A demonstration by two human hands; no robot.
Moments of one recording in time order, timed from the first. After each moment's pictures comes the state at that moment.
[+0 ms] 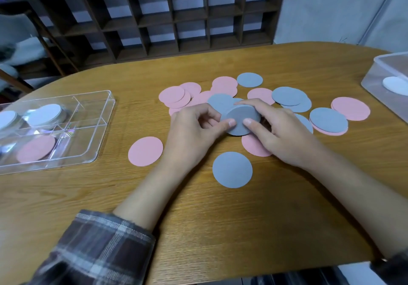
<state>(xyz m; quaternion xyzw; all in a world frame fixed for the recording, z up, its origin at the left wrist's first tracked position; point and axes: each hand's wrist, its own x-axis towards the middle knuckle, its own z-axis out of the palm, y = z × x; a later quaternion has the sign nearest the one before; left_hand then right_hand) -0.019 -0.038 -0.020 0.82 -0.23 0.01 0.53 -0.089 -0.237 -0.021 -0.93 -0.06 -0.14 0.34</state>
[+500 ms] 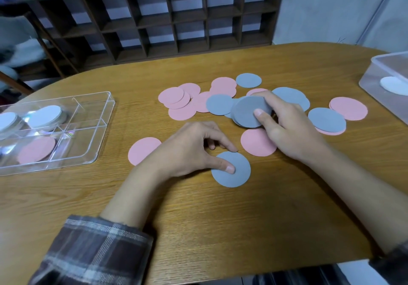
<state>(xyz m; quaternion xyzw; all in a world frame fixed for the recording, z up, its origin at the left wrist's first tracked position) -0.018 -0.017 -0.010 0.83 -0.40 -0.16 0.35 -0.089 -0.248 -0.017 -0.93 -0.01 -0.18 0.33</state>
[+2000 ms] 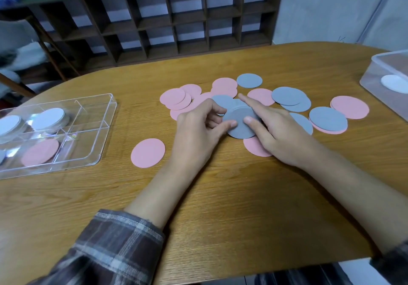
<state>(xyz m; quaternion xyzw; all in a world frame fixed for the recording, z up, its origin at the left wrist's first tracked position) -0.016 -0.047 -0.032 0.80 -0.27 0.09 0.52 -0.090 -0.235 -0.021 -0.94 -0.03 -0.12 0.31</state>
